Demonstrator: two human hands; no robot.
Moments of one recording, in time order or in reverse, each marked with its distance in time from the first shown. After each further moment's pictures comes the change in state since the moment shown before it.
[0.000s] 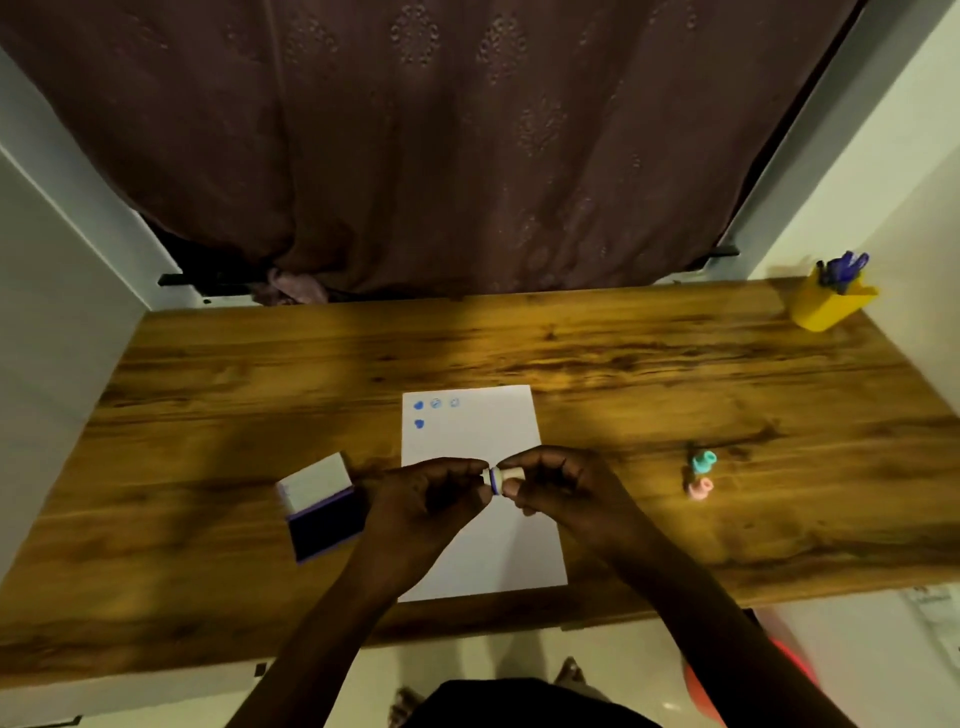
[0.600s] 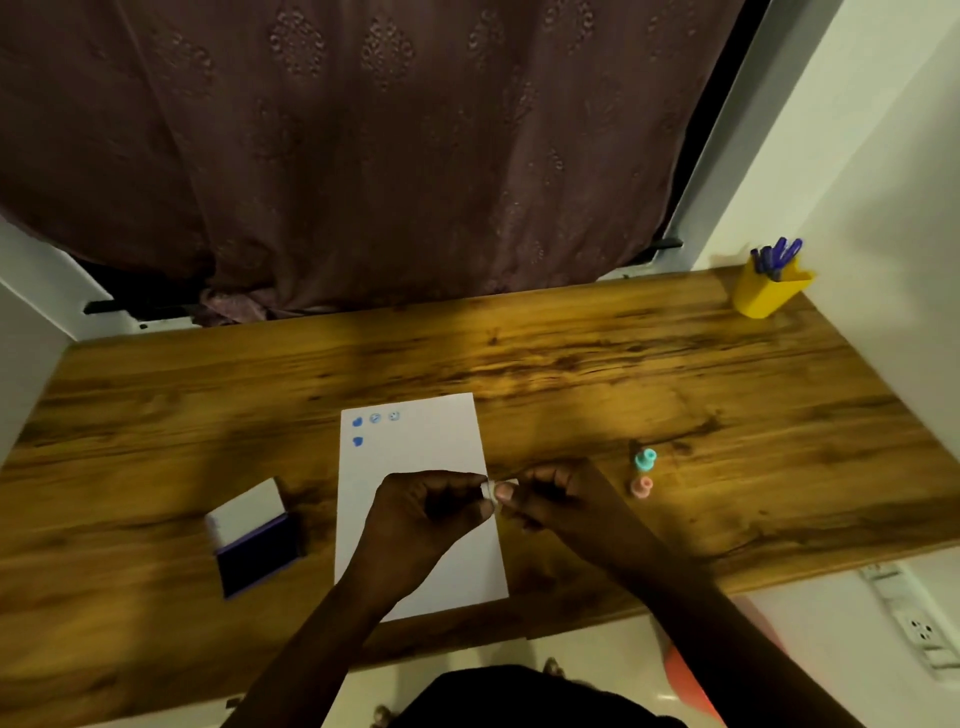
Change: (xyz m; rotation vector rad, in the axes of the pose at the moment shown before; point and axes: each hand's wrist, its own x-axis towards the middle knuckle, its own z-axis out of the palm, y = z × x) left_hand 0.024 0.009 0.071 0.016 -0.084 0.086; right_hand -0.016 0.026 -0.072 -0.023 0.031 0.092
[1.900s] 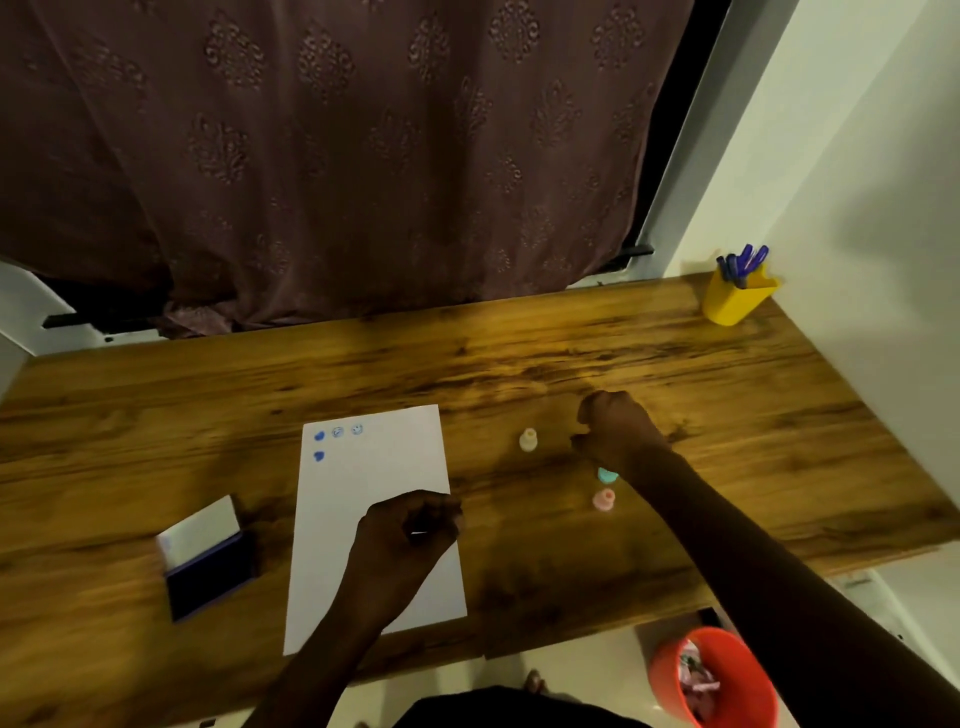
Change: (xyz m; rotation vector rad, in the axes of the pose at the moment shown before) left_hand 0.005 -0.016 0.041 0.152 0.042 -0.169; right_hand 0.093 0.051 -0.141 -1.016 0.235 0.194
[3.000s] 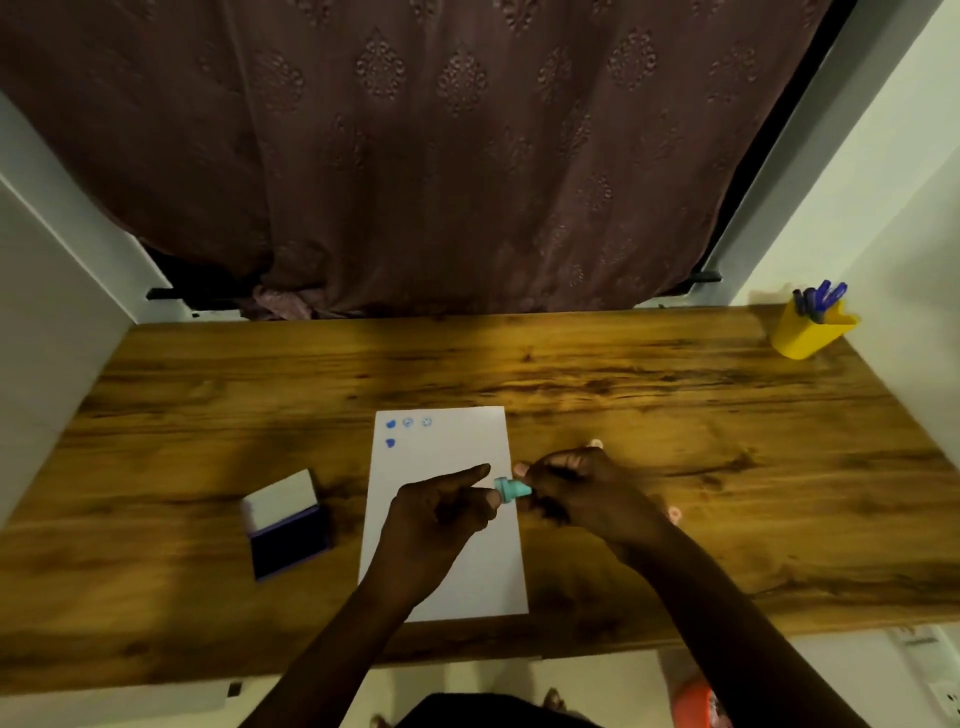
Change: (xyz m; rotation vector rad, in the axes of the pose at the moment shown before) left_hand -0.013 0.001 -0.052 -0.417 0.045 -0.013; right_hand -0.106 -0.142 0.003 1.008 -0.347 -0.063
